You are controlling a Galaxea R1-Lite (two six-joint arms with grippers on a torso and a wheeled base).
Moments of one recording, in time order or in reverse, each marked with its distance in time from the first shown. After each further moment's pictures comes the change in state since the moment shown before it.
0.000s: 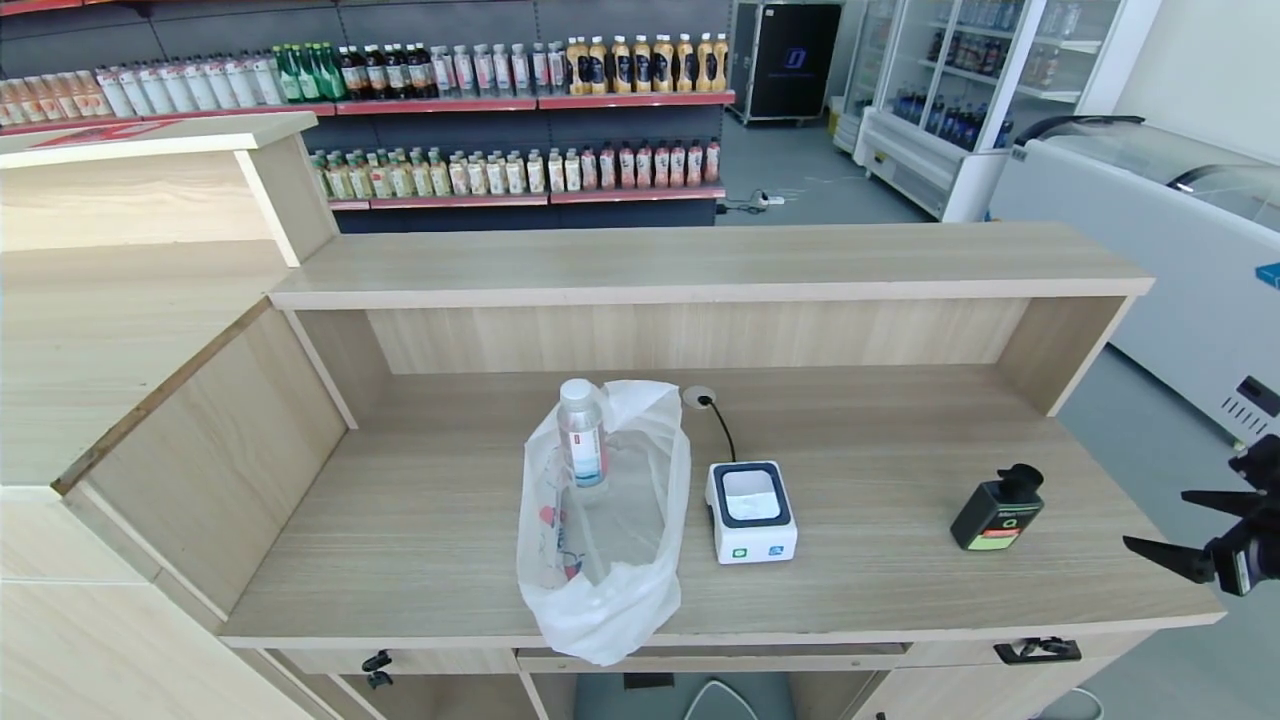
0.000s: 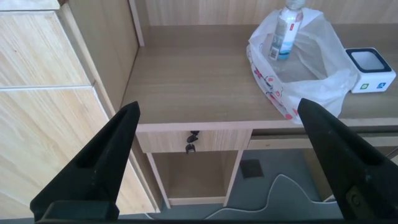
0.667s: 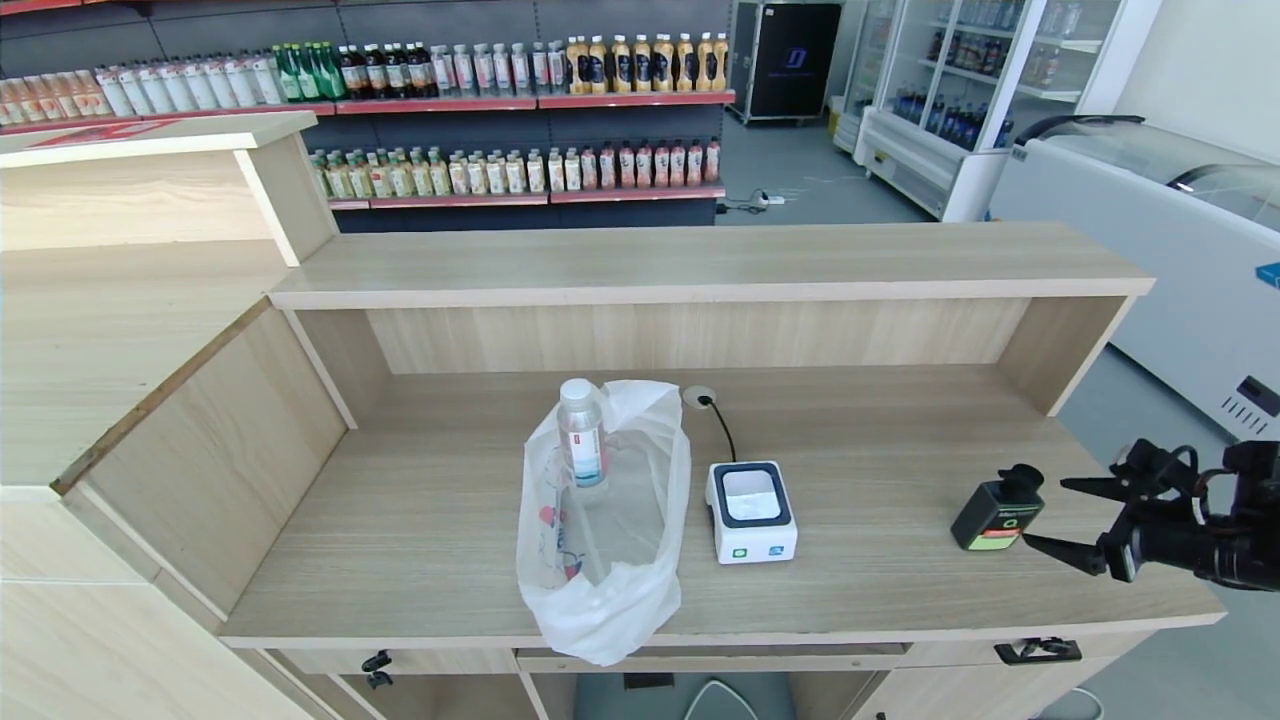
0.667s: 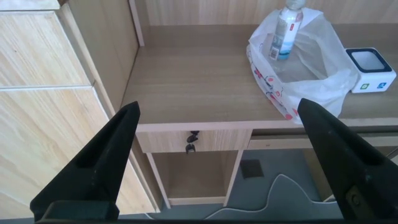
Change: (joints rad) left arm 0.000 0.000 0.000 0.000 0.000 0.000; right arm 0.194 0.182 -0.078 -0.091 0.061 -0.057
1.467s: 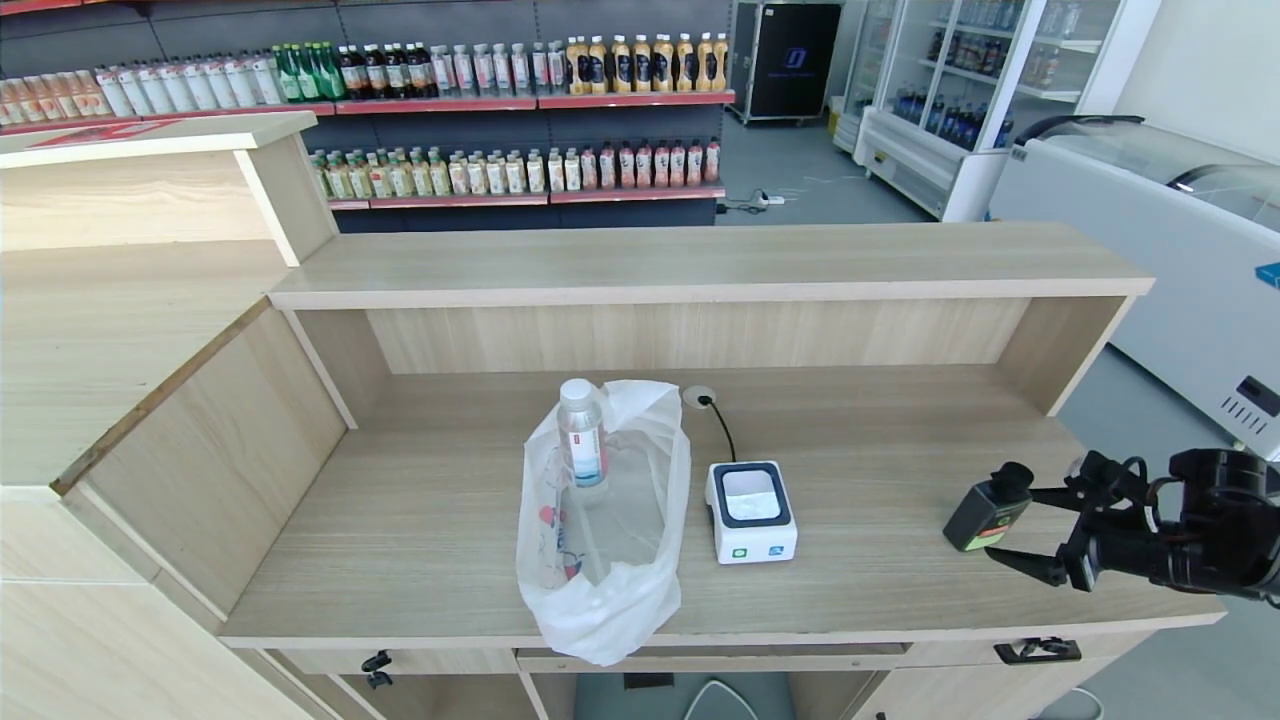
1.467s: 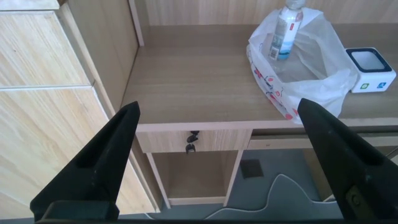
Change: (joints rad) left arm 0.000 0.000 0.000 0.000 0.000 0.000; right arm 0.076 0.051 0.008 -0.018 -0.001 -0.005
